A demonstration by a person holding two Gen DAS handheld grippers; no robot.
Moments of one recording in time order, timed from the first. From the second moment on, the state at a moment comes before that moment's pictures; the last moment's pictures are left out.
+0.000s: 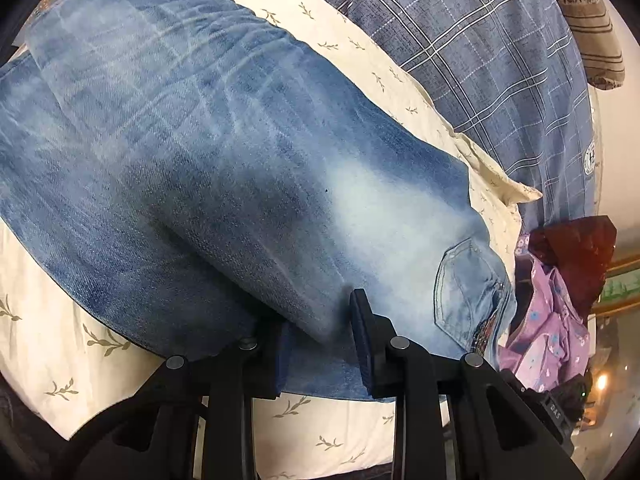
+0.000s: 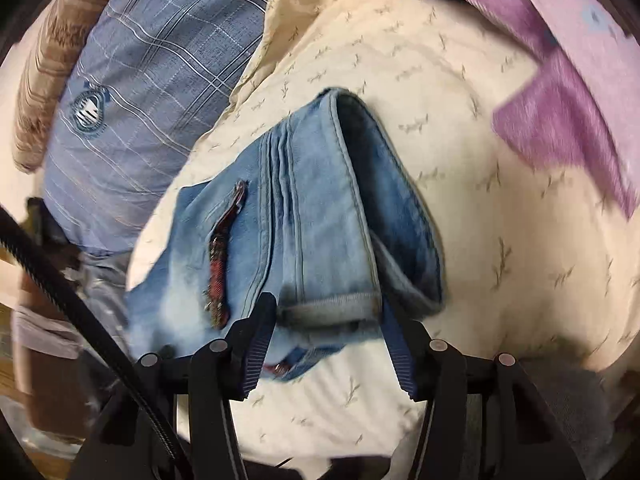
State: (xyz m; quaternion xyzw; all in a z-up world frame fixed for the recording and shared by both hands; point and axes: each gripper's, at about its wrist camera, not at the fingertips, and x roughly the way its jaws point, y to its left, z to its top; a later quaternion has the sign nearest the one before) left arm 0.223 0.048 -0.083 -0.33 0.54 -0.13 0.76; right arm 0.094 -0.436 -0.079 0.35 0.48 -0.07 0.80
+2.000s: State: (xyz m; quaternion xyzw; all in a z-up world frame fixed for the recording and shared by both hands) left arm 0.196 0.216 -0.046 -0.42 0.42 0.00 0.80; right arm 0.172 -0.036 -0.105 -0.13 0.46 0.23 0.85
